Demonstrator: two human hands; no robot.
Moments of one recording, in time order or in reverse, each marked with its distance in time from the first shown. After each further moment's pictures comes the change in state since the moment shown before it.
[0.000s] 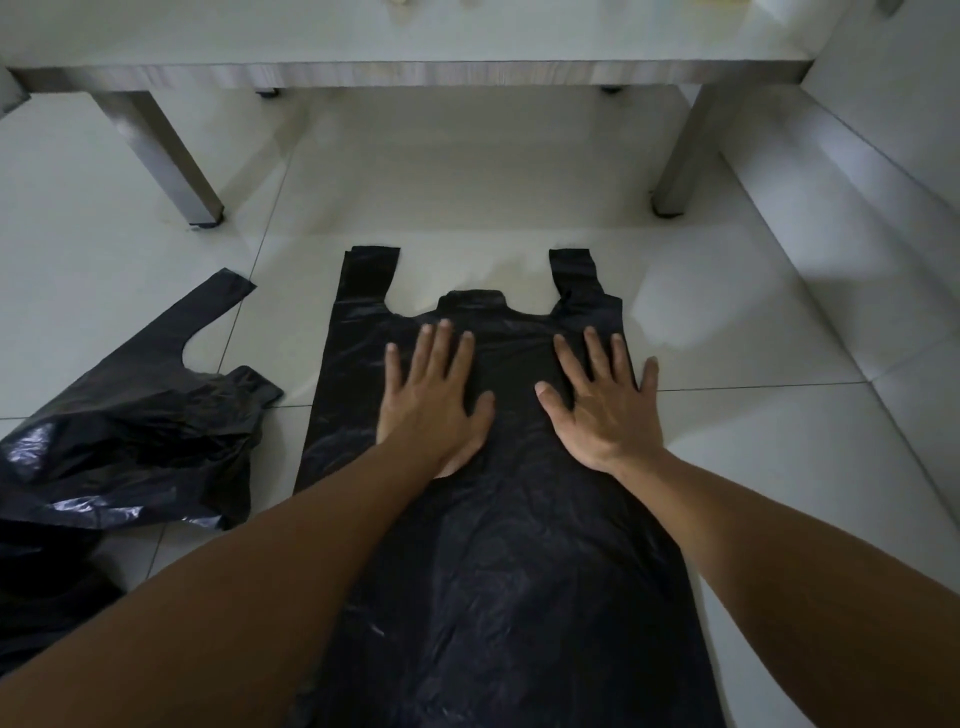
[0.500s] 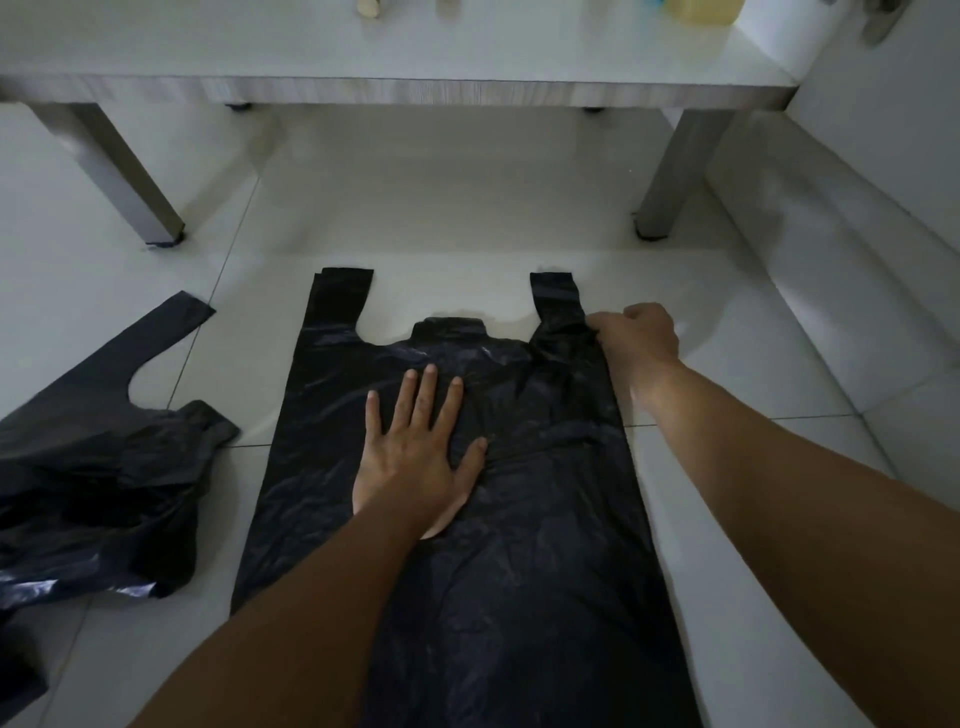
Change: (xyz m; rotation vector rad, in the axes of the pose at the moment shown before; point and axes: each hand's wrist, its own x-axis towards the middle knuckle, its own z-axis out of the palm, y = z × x) left_hand 0.002 0.008 0.029 0.015 -0.018 -0.010; right_hand 0.081 0.029 -0.067 1.055 0.127 0.551
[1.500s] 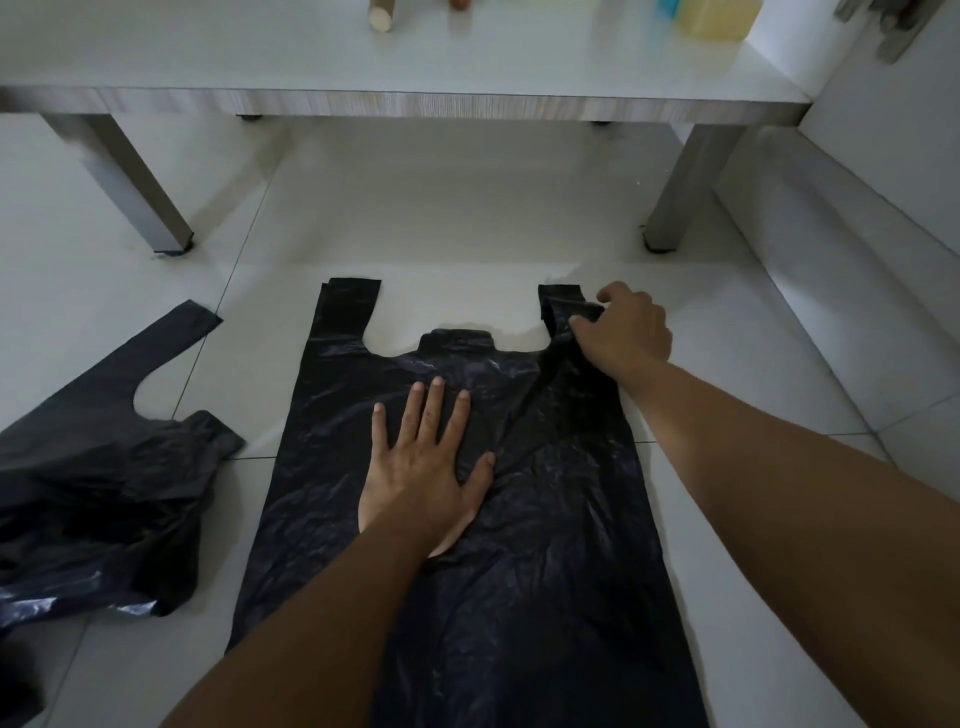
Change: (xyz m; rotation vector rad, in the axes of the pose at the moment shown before) left_hand -0.001 0.000 -0.001 -0.013 0.003 -0.004; right_hand 0.009 -0.026 0.018 -0.550 0.117 -0.291
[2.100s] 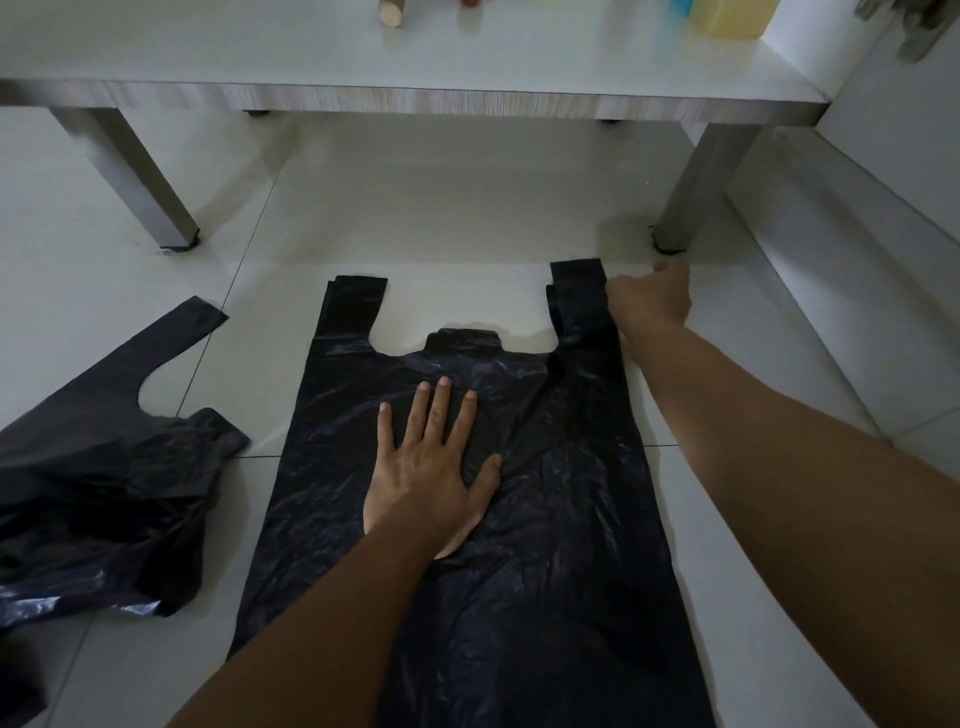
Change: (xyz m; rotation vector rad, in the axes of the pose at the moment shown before) left_hand 0.001 -0.001 0.001 0.000 -0.003 0.001; right_hand 0.032 -0.009 -0.003 0.581 0.106 0.282
